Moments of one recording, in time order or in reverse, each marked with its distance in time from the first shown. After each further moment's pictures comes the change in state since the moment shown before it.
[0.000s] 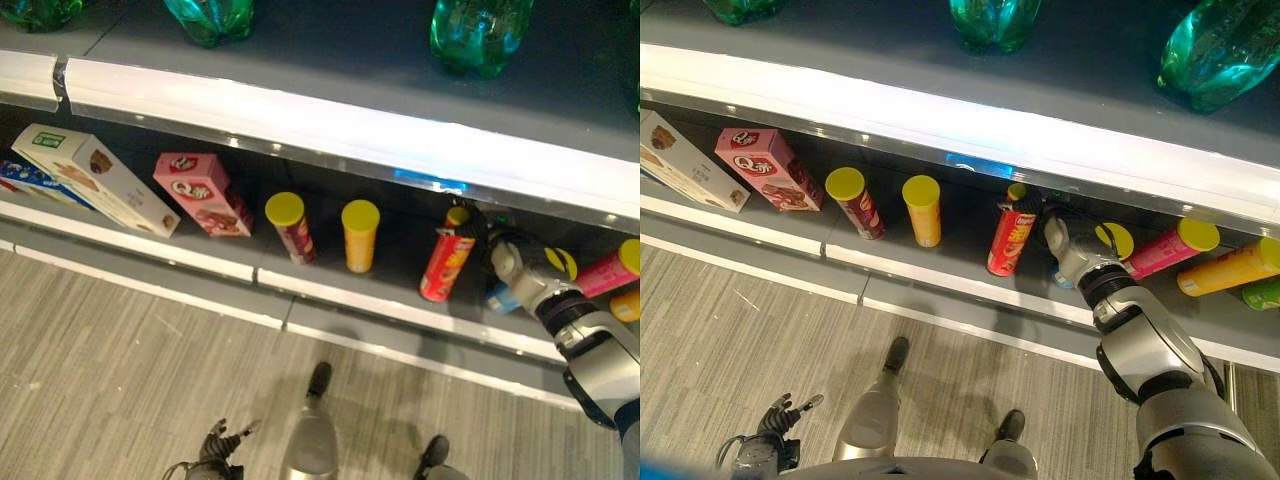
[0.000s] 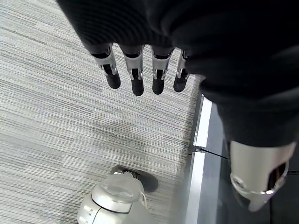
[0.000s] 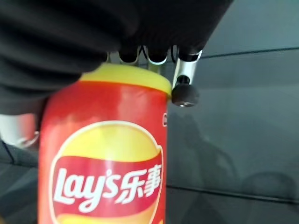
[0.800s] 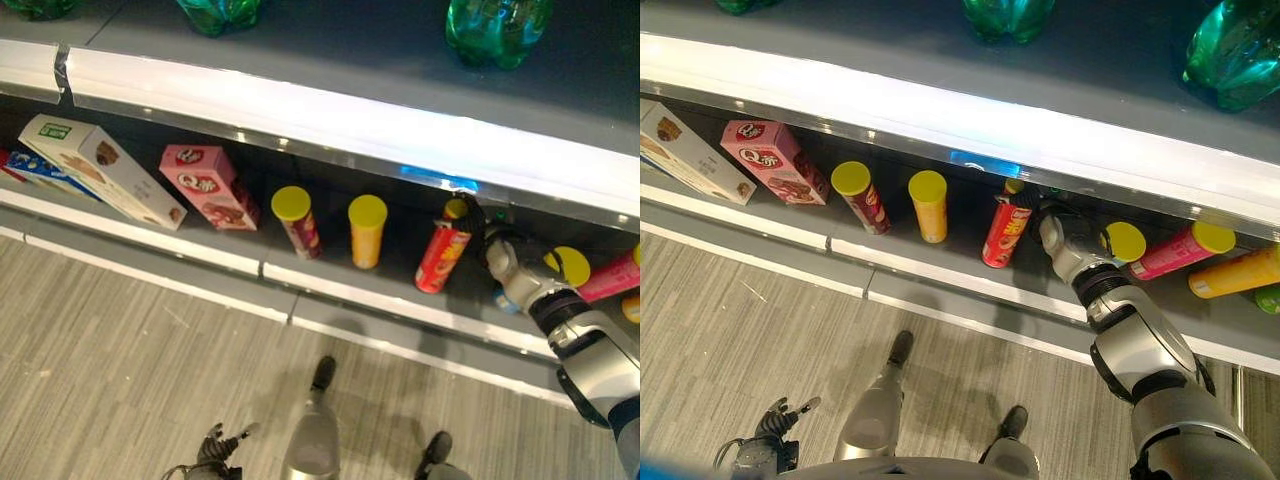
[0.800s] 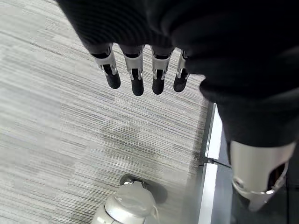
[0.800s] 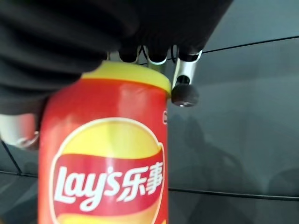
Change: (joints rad) left arm -0.017 0.000 0.000 0.040 -0.030 0.001 0.023; right arm -0.011 0.029 -0.026 -0.001 0.019 0.023 -0.060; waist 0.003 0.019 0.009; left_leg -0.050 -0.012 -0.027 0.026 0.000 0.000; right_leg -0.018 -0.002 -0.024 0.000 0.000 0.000
